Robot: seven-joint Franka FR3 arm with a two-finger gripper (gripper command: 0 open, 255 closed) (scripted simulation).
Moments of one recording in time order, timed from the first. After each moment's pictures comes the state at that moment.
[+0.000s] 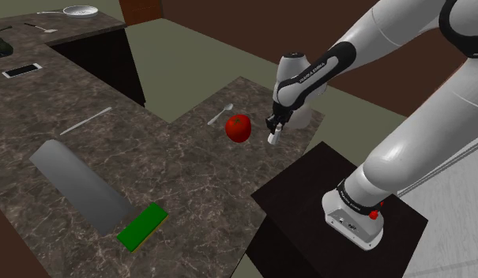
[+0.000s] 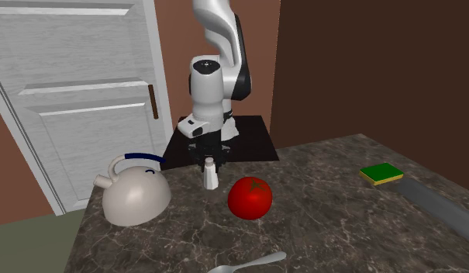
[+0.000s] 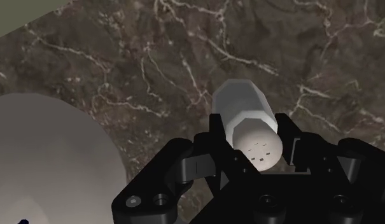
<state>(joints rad) -0.09 -0.01 0.02 -2.66 -0.07 2.56 0.10</state>
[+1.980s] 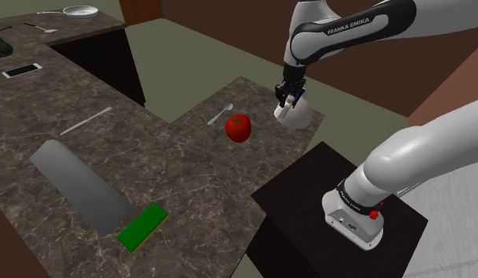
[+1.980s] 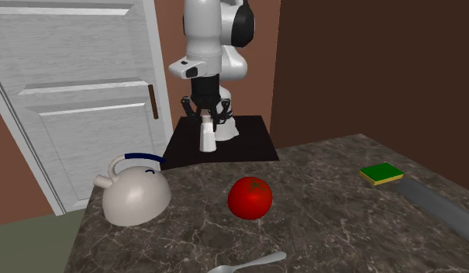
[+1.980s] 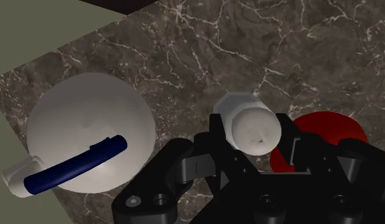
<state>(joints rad) -0.08 -0.34 0.02 -2.52 -0.04 2.09 0.06</state>
